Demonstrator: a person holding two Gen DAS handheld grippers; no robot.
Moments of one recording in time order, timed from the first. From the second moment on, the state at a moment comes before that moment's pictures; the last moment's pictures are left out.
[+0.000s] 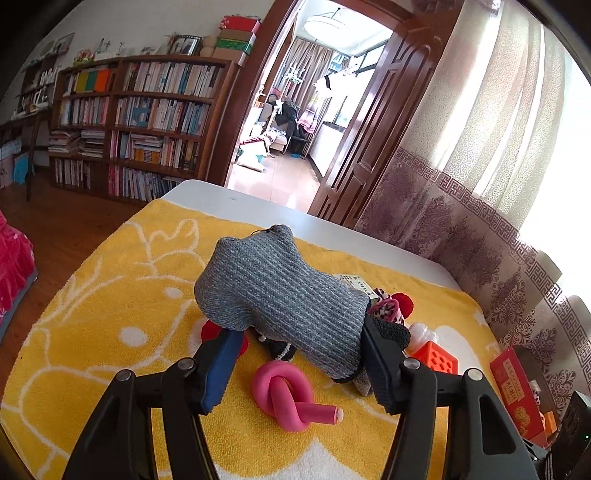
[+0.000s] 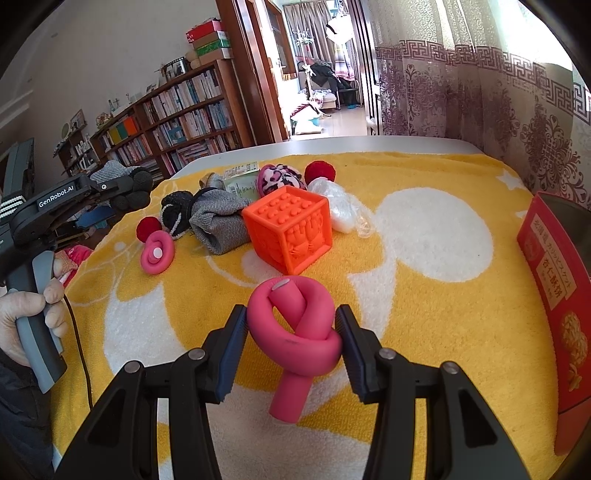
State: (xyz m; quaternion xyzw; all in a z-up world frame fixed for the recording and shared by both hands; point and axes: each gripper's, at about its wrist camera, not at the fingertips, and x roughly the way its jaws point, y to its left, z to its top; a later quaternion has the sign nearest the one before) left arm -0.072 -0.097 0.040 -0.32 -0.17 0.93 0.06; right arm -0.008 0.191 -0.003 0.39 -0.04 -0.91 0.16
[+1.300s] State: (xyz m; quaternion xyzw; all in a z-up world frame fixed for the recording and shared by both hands) left arm -0.022 0.082 0.080 -0.33 -0.06 0.91 0.23; right arm 0.028 0.461 0.054 0.29 -0.12 -0.93 -0.20
